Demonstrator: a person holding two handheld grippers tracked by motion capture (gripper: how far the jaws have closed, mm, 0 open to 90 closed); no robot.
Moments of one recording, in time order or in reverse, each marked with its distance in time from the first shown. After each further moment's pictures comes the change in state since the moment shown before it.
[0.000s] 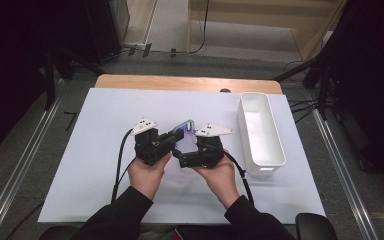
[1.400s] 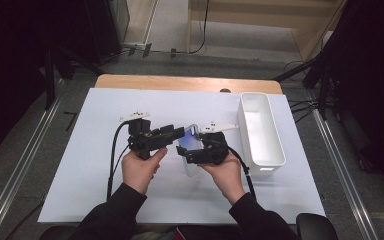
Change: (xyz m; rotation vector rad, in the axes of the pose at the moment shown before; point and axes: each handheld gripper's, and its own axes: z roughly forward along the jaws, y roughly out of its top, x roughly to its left) left arm 0.024 0.025 -0.006 0.105 -0.127 -0.150; right arm -0.019 0.001 -0.004 0.086 0.062 0.031
